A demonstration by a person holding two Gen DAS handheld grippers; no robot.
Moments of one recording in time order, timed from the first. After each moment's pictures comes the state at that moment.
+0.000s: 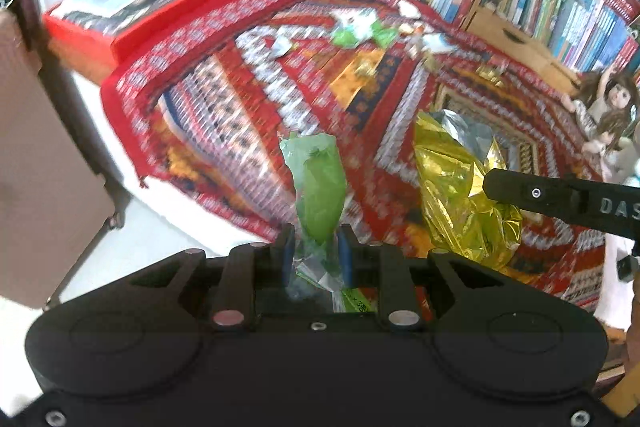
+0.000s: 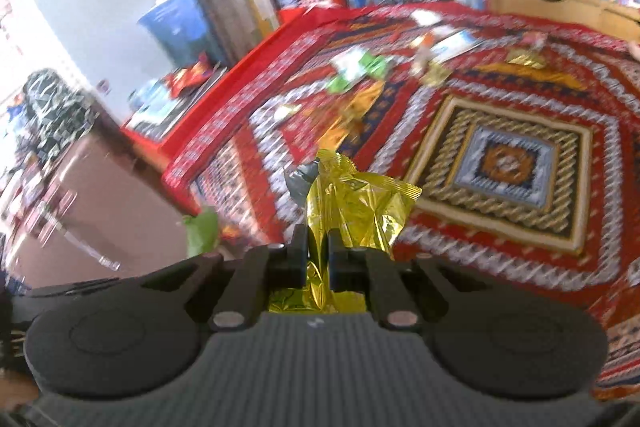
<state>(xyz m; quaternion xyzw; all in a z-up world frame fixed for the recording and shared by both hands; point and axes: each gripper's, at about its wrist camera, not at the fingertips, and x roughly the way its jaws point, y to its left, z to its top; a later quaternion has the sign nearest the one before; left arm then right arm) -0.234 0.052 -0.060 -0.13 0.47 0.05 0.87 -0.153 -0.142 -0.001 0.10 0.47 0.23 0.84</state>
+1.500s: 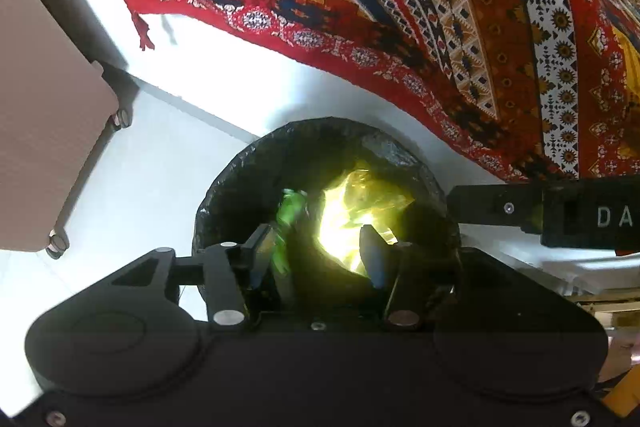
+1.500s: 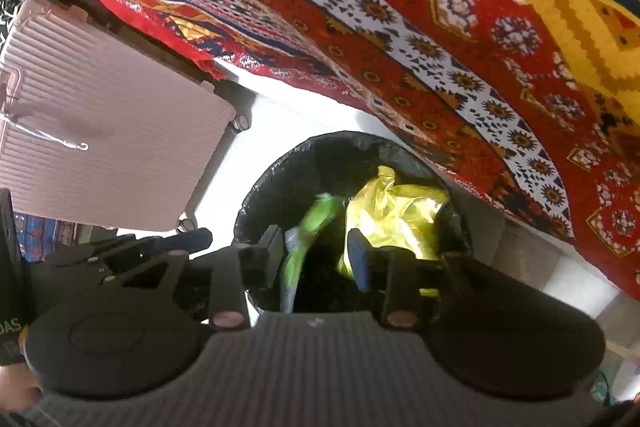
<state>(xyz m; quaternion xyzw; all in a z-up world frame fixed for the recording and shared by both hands) -0.240 0.099 -0.275 -0.10 0.62 0.04 0.78 -0.161 -0.055 -0.216 0.10 0.66 0.24 0.71</state>
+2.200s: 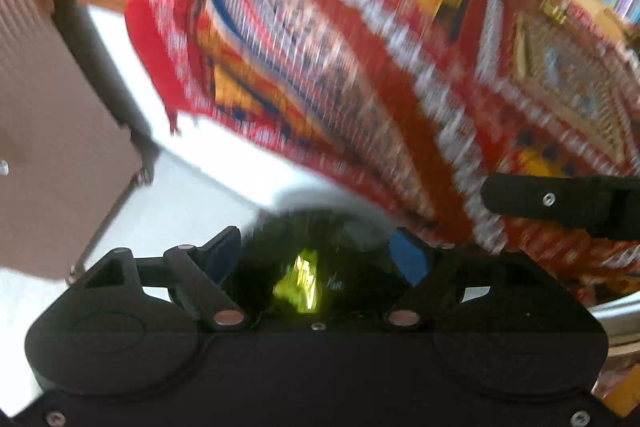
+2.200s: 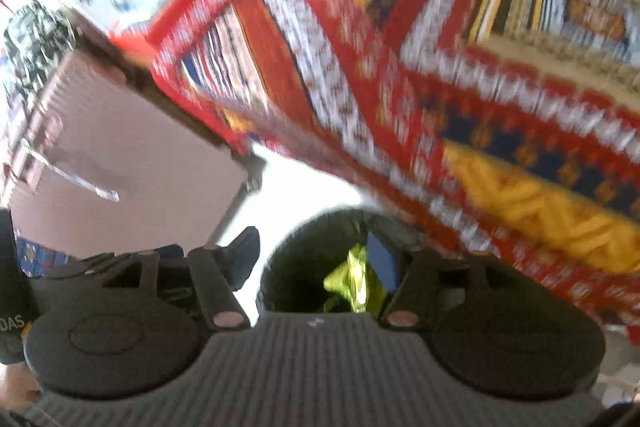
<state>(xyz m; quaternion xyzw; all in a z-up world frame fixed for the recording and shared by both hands) -0.232 0.097 -0.139 -0.11 0.53 0.07 0.84 -0.151 -0.086 -0.086 0.11 0.56 0.23 0.79</state>
